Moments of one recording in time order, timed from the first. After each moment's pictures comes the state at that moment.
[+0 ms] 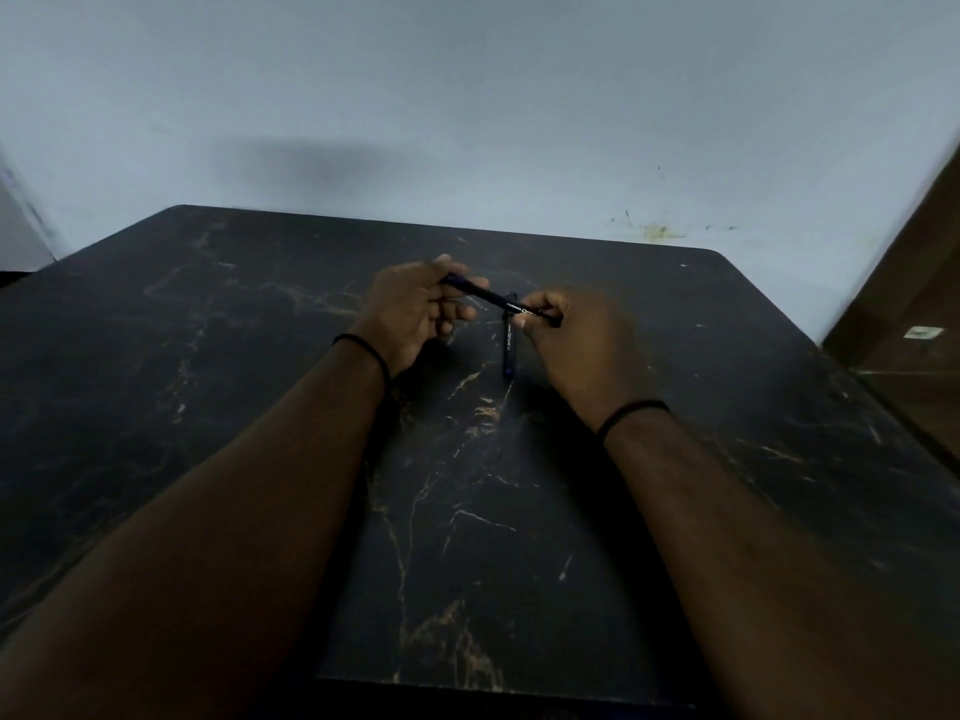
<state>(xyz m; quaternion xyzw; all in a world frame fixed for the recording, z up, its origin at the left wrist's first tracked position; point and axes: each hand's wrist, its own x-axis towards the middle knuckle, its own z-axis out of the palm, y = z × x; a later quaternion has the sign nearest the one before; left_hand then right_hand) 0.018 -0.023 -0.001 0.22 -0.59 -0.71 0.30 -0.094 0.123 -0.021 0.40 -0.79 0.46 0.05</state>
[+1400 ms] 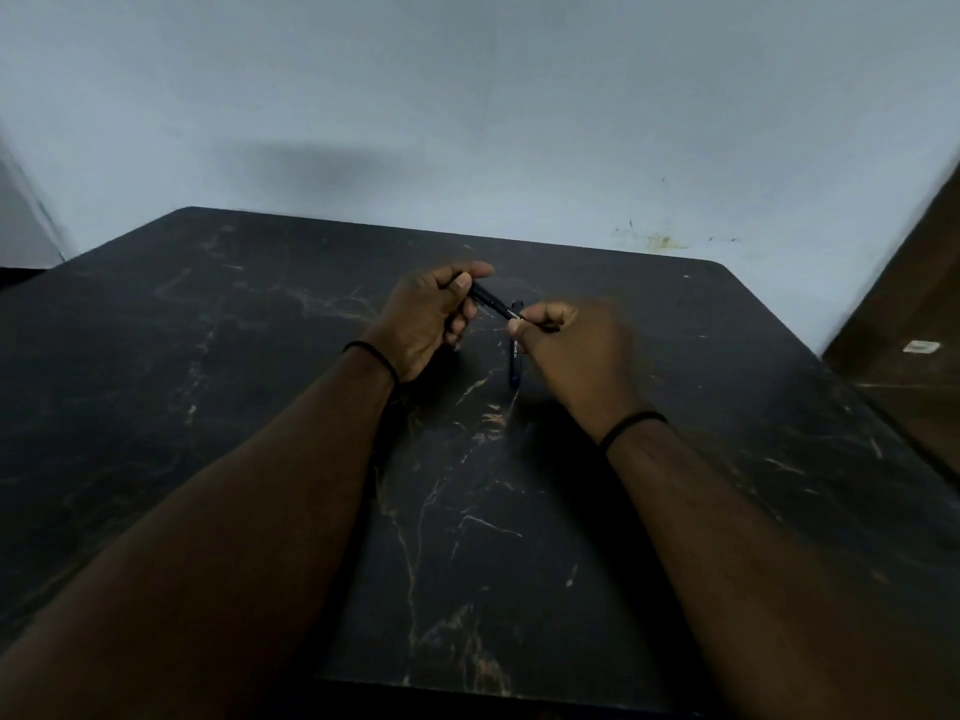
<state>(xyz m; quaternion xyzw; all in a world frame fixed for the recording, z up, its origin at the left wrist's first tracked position) 0.016 -0.028 -0.011 0.15 -0.66 -0.67 0.30 -0.073 0.125 -0.010 0.36 -0.77 0.52 0.01</state>
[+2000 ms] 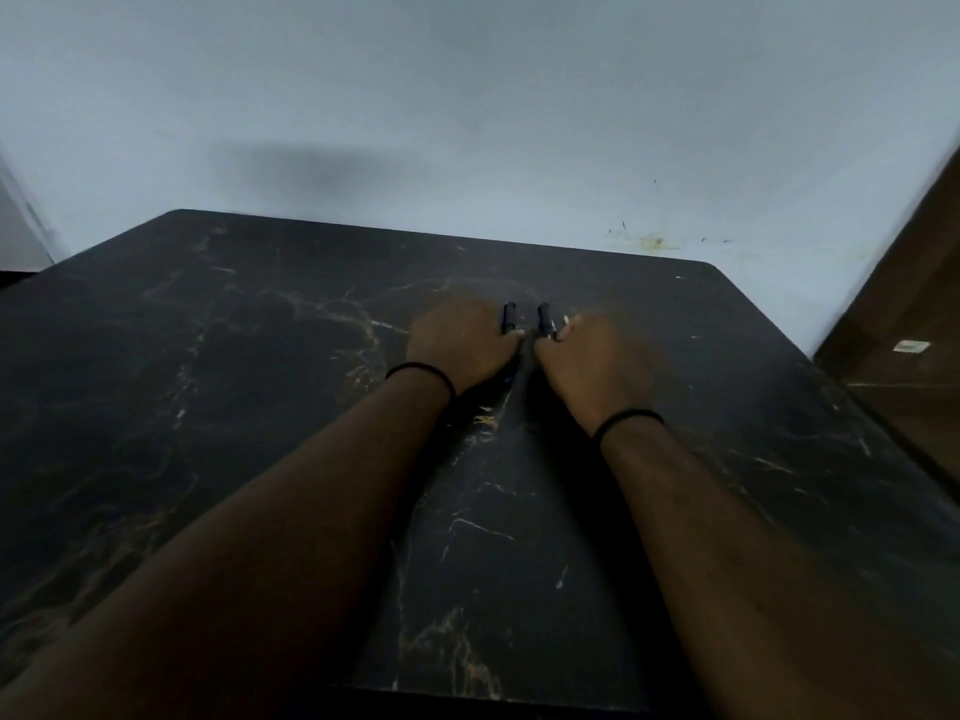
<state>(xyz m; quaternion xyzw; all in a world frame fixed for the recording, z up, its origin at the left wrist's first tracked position) -0.010 0.013 -0.012 0.30 -0.92 -0.08 0.23 -0.085 0.138 -0.008 0.31 -0.89 0.32 0.05</state>
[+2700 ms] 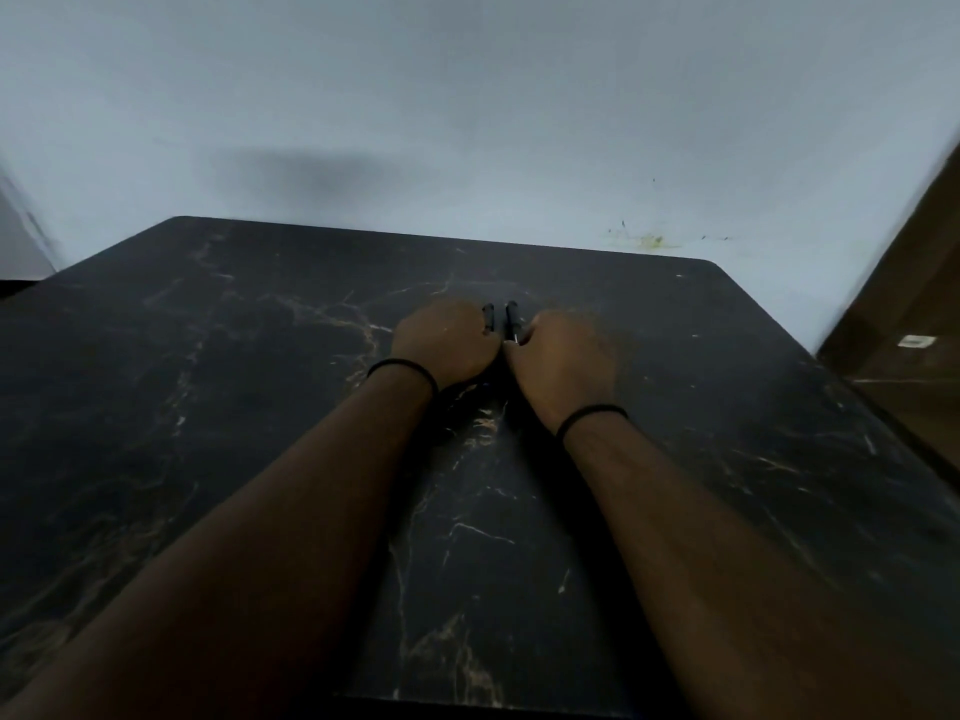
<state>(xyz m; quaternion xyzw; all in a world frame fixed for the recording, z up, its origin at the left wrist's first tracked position) -0.001 0.004 -0.002 0.31 -0.93 -0.10 0.16 -0.069 0.117 -0.012 0.36 -0.89 0.27 0.11</state>
